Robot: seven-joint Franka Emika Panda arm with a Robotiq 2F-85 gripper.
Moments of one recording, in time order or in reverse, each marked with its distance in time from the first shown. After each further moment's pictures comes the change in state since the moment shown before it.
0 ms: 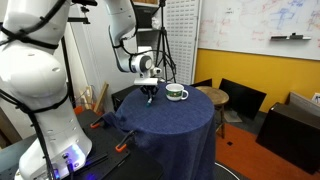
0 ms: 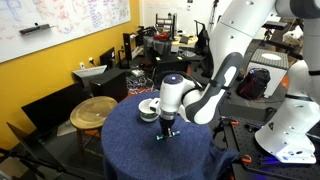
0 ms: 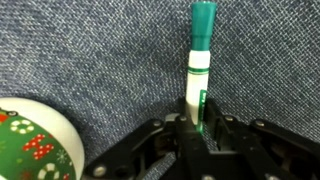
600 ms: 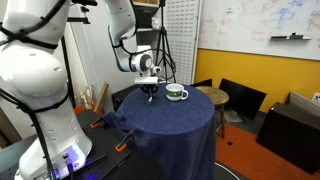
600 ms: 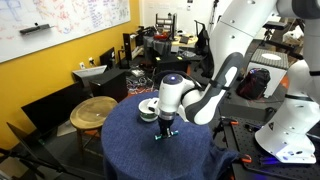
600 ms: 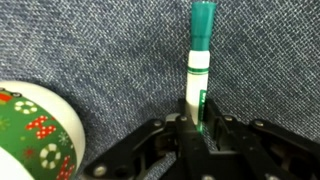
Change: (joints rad) arm 0.029 -0.004 -0.019 0.012 -0.021 0.000 0.002
